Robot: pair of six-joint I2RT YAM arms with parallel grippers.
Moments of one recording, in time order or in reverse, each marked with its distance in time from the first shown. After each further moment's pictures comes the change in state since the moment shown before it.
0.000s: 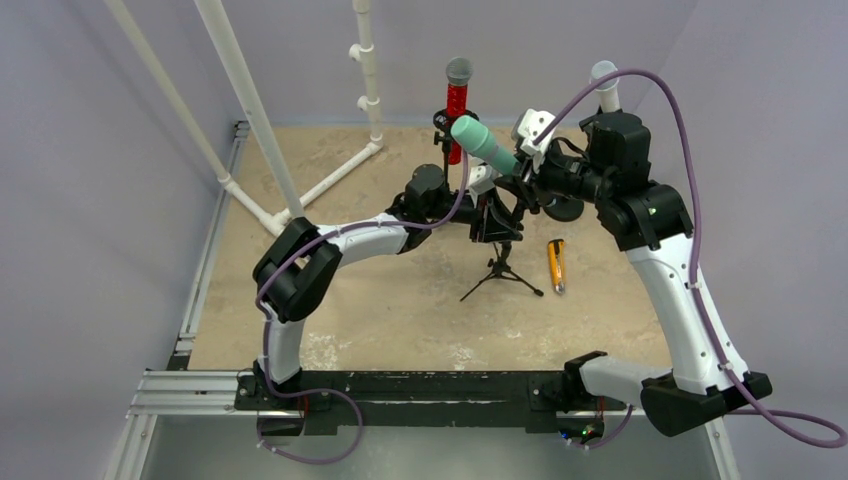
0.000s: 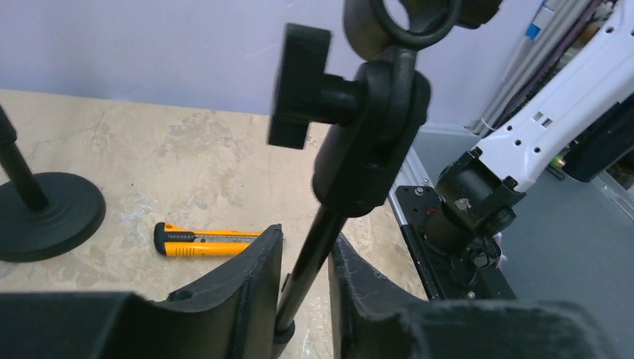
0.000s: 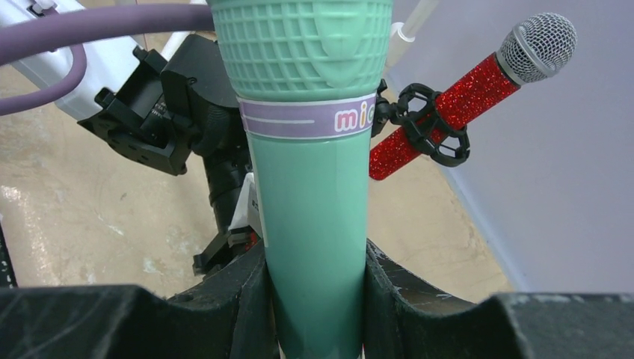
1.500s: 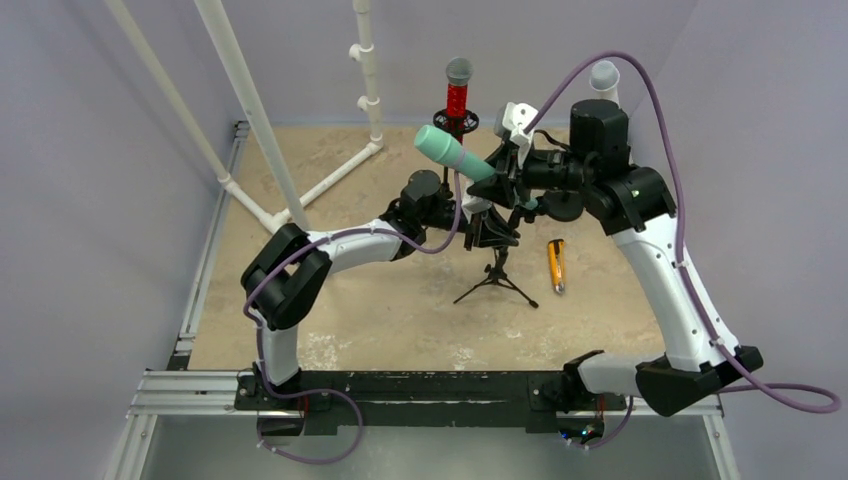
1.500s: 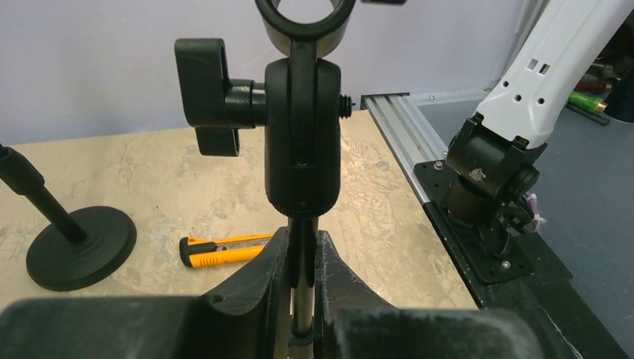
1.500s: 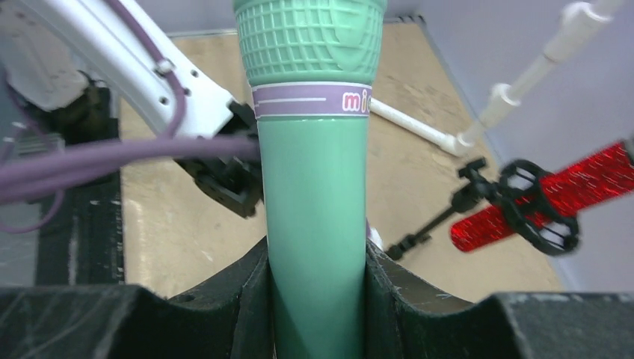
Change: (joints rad) left arm -0.007 -0.069 -0.082 -0.020 0.043 0.218; right arm 0.054 0.090 0.087 -0.022 -0.188 0.082
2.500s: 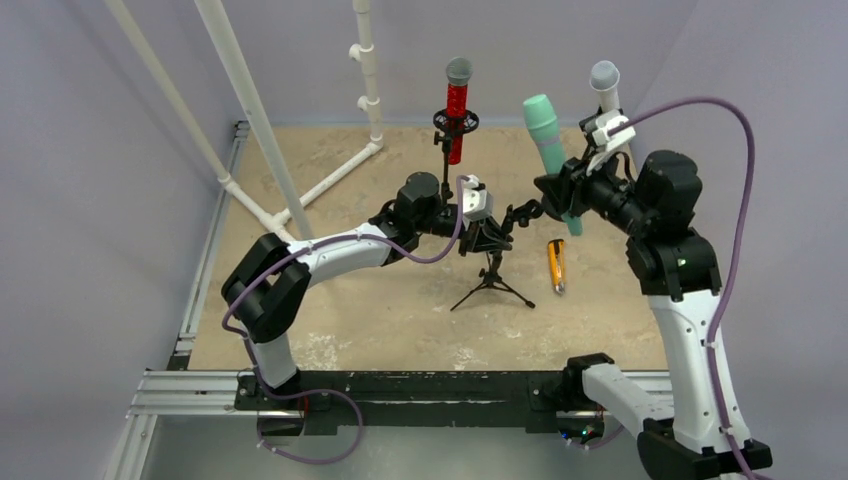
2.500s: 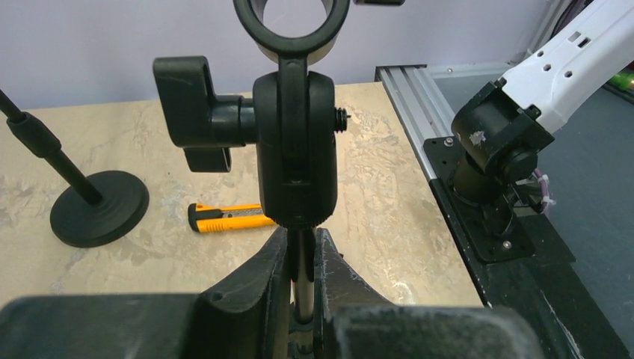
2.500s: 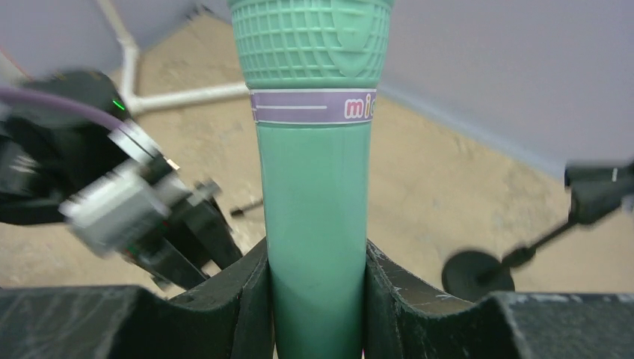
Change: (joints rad) left arm -0.027 -0.111 -0.048 -0.197 -0.087 0.143; right arm -0.226 -0.292 -0.220 0.145 0.316 0.365
